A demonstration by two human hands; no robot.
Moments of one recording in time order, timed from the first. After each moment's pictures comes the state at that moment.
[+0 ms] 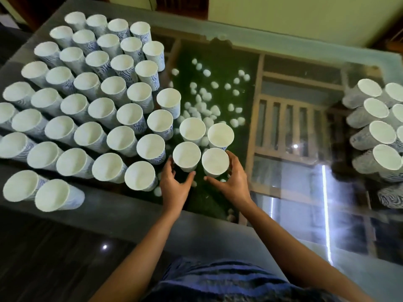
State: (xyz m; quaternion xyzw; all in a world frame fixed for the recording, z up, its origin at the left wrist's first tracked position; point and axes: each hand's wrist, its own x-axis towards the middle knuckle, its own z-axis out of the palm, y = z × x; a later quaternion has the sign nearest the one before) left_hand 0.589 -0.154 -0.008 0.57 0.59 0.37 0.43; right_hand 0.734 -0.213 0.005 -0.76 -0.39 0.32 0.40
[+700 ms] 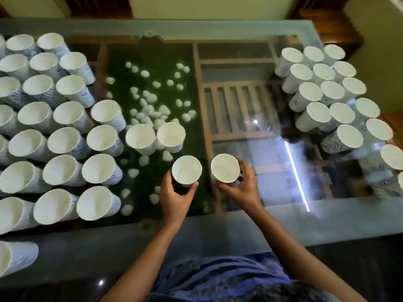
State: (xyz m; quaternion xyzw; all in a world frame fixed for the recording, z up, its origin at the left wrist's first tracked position) left_hand 0.639 -0.201 -0.007 0.70 0.49 0.31 0.42; right_hand 0.778 -0.305 0.010 -0.82 -0.27 0.19 0.47
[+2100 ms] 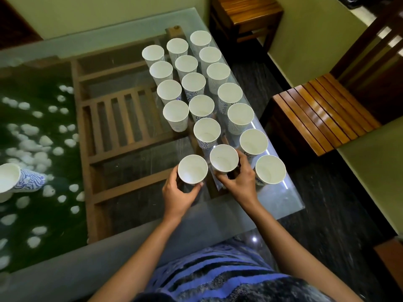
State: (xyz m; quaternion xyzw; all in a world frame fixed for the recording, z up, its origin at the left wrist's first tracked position) left_hand 0.913 -0.431 -0.006 0.77 0.37 0.23 0.46; right_hand 1.027 -0.555 -0.011 -0.82 -0.17 0.11 0.53
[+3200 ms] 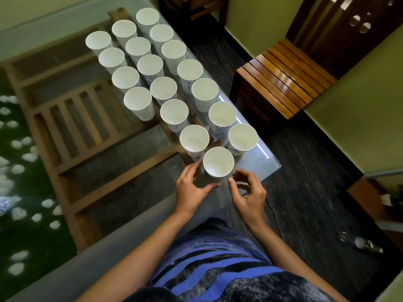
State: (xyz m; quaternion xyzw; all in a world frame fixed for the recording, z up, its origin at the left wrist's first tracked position) left_hand 0.915 -0.488 -0.010 0.81 0.21 0.11 0.54; right_hand 0.939 -0.634 -0.003 -0.84 -0.04 -0.01 0.54
